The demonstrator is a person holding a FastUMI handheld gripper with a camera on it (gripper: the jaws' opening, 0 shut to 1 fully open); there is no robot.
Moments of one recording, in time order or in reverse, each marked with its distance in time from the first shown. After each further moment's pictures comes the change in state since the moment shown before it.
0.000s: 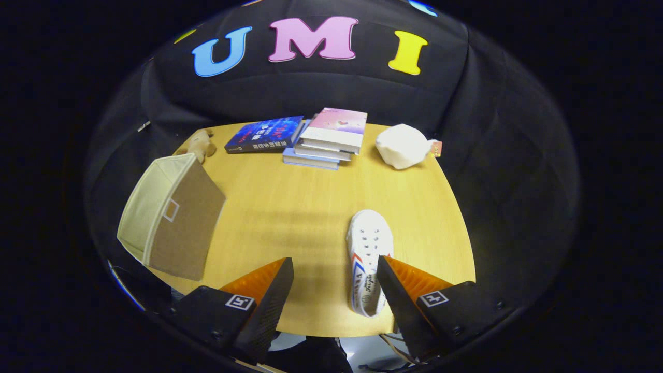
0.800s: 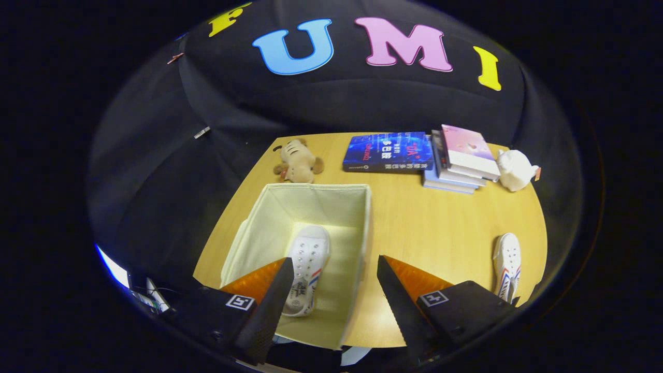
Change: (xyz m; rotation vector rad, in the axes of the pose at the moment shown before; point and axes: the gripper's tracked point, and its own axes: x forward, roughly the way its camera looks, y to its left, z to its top) arm -0.028 0.312 0.079 0.007 -0.058 0.283
